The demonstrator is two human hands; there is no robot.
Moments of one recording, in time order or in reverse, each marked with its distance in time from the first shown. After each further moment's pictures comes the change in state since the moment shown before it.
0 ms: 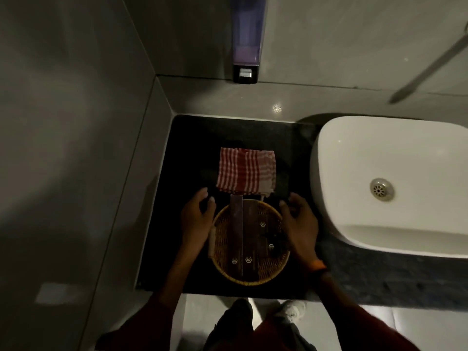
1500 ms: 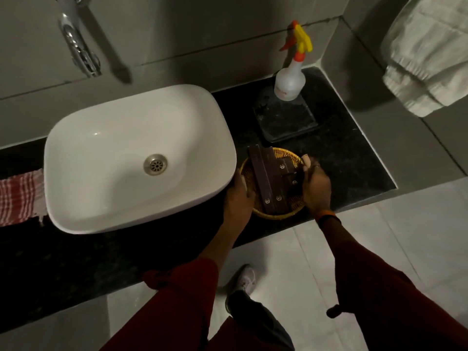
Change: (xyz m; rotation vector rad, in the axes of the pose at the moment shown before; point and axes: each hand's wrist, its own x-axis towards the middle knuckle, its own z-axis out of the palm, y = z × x) left_hand -0.273 0.224 0.569 0.381 -0.383 0.398; right_hand 0.162 0.317 -0.536 -0.195 0.364 -0.005
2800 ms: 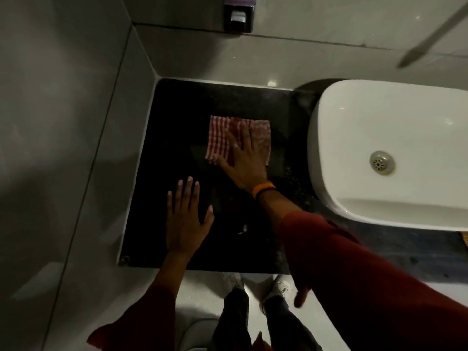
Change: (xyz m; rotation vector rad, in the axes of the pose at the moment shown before) left_hand -0.119 -0.519 -0.383 0.556 0.377 -0.052; right_hand -0.289 -0.441 0.461 -0.402 -0.507 -0.718
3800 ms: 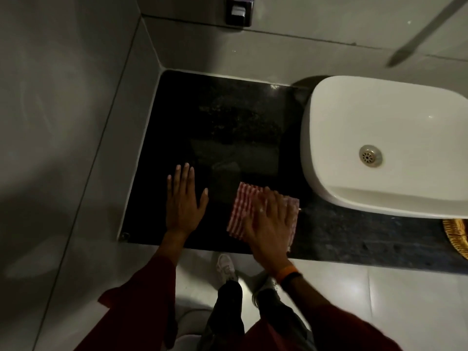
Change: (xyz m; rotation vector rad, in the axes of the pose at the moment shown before) left_hand 0.002 -0.017 0.006 -0.058 0.032 -0.073; right_hand -0.187 0.008 0.023 -0.080 0.012 0.154
